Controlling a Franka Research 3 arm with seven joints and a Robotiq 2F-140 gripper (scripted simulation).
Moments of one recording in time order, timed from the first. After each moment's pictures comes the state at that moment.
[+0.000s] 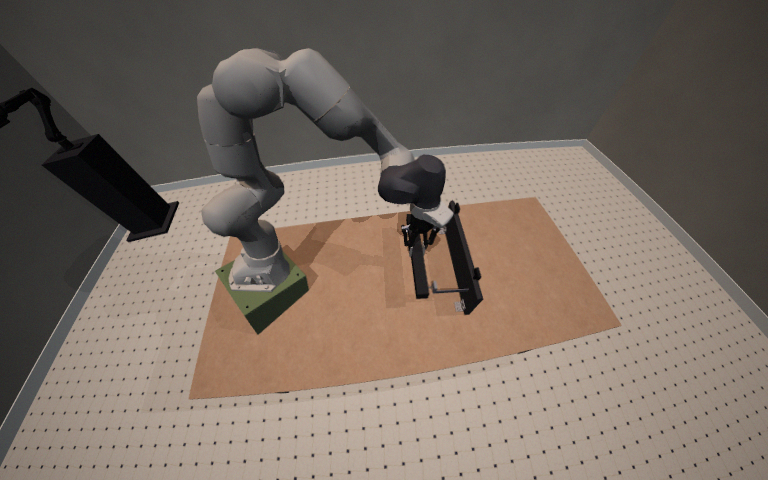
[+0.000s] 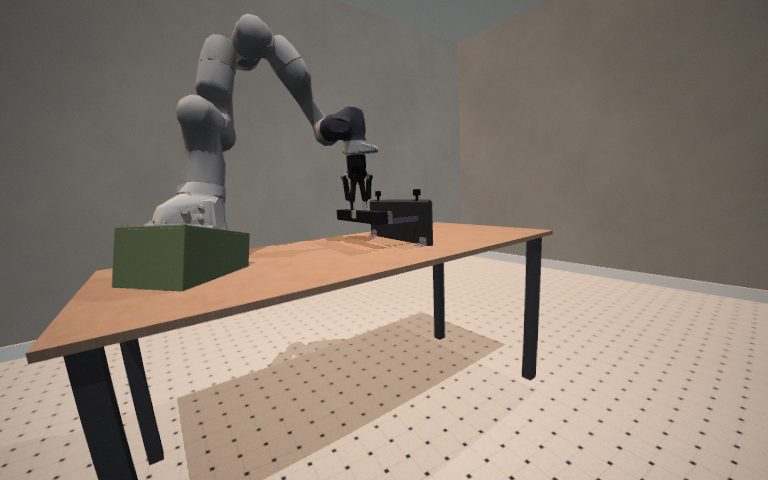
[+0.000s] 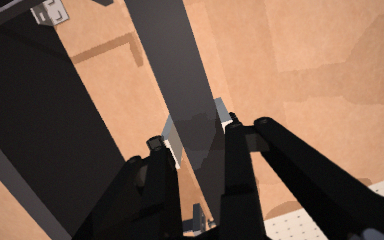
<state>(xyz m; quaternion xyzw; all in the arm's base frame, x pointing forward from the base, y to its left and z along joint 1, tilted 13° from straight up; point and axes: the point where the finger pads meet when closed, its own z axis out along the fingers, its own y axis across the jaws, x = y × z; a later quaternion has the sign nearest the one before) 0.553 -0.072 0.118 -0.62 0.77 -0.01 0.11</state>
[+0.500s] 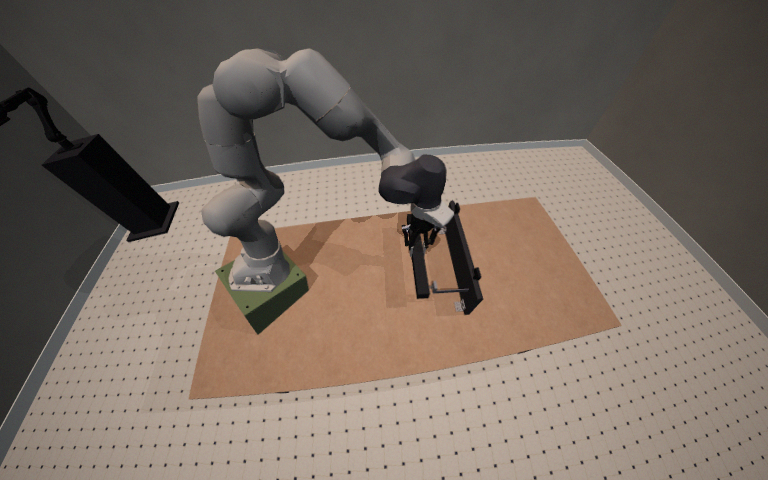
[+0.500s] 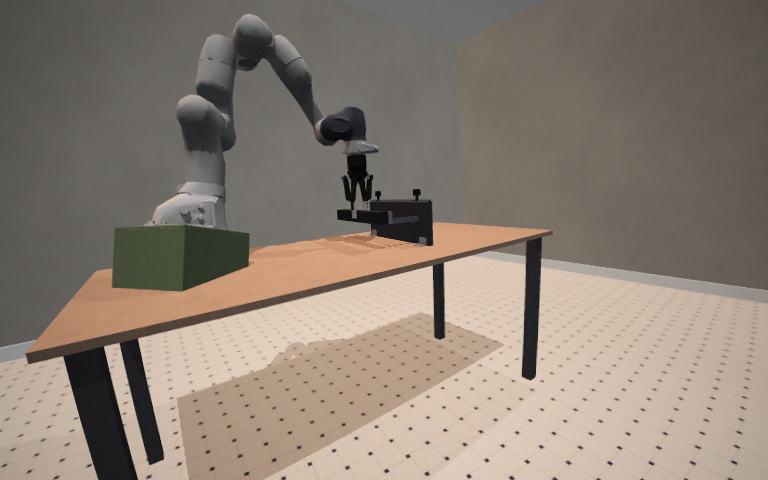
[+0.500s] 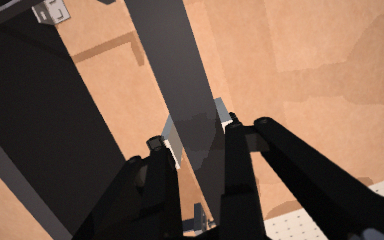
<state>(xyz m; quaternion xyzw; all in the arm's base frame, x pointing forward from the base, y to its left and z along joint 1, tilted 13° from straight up) 0.555 -0.072 0.119 -0.62 0.77 -0.01 0.11</state>
